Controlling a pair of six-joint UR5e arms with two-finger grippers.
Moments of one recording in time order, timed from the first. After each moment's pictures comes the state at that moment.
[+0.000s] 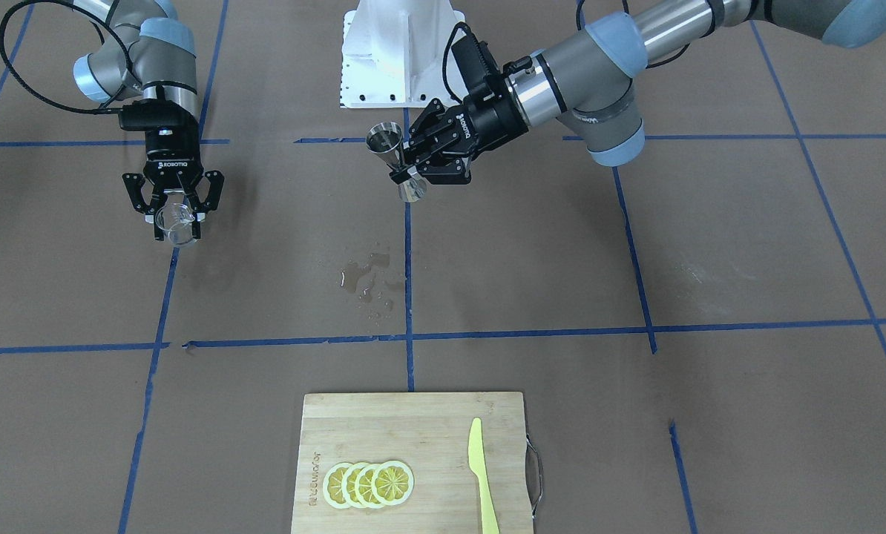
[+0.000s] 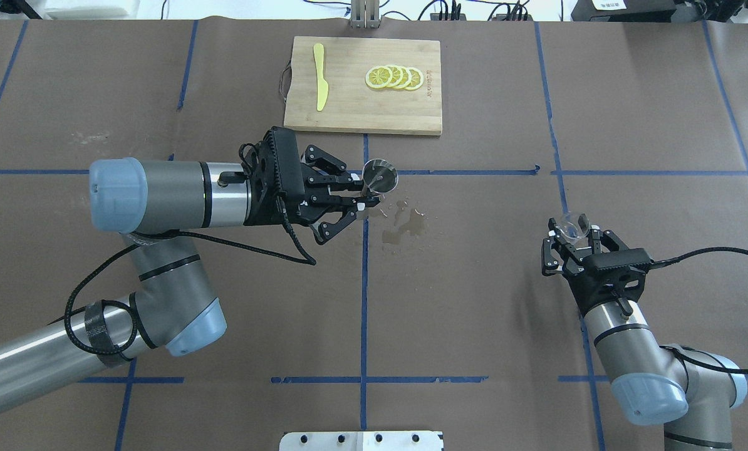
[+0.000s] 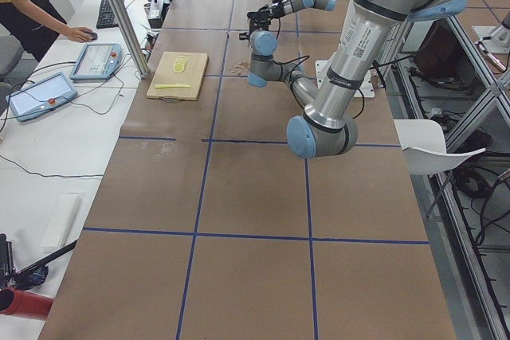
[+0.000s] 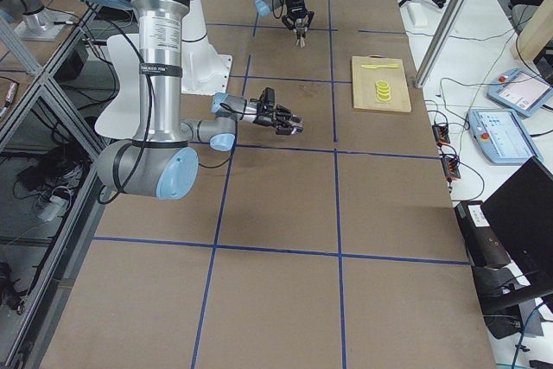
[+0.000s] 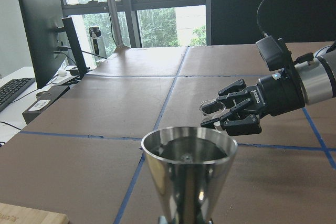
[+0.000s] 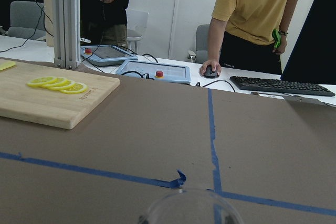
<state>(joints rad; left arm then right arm) -0.56 -2.14 -1.57 -2.90 -1.87 -0.16 0.18 -1.61 1.71 -0.60 0.51 1.11</state>
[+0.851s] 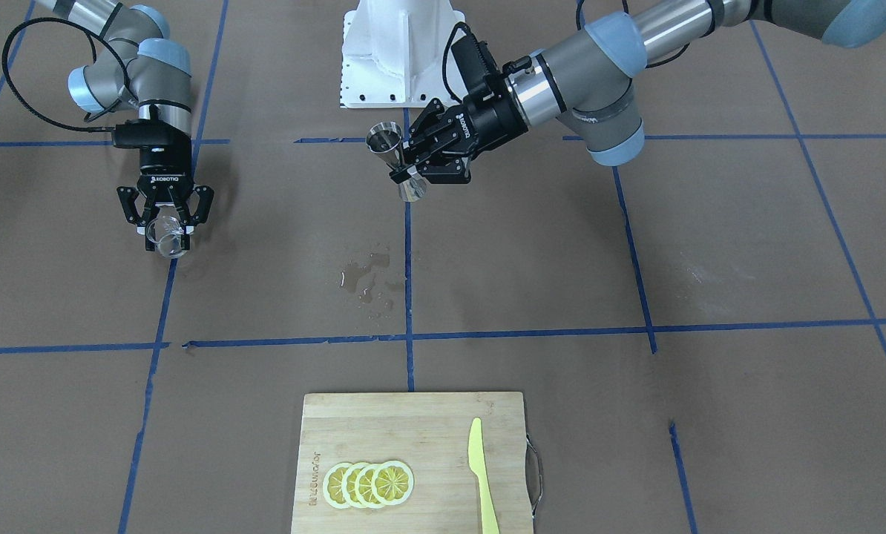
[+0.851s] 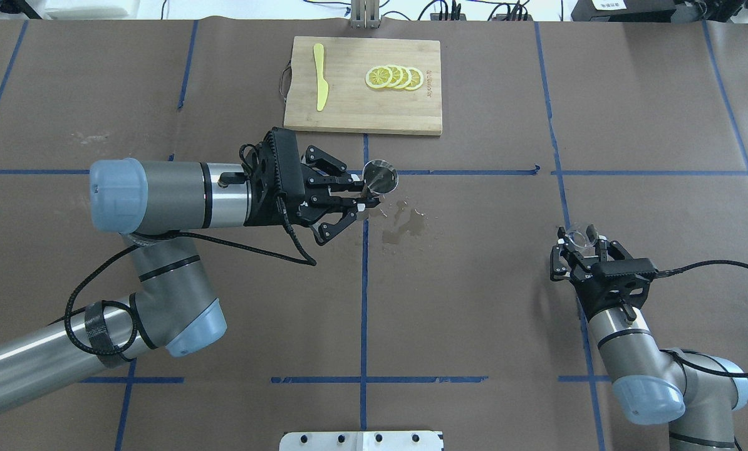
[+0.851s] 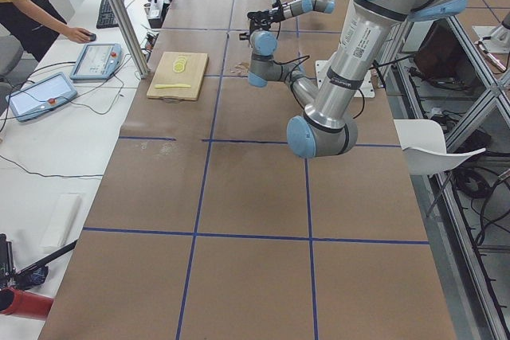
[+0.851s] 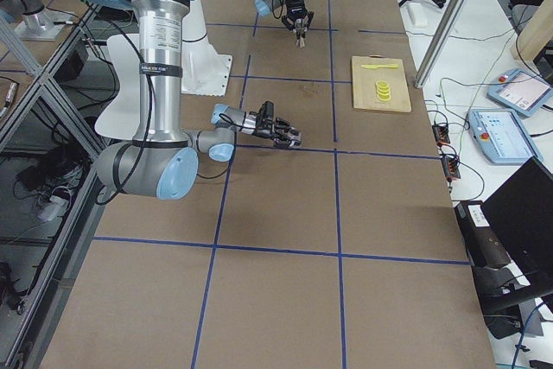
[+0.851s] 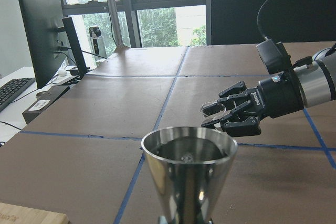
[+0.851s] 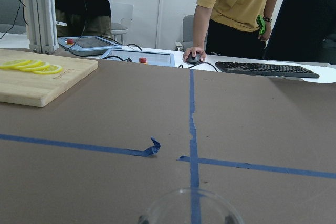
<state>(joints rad) -0.56 -2.14 -1.57 -2.90 -1.87 -0.16 0.17 -1.62 1.64 -0.60 0.51 1.22</state>
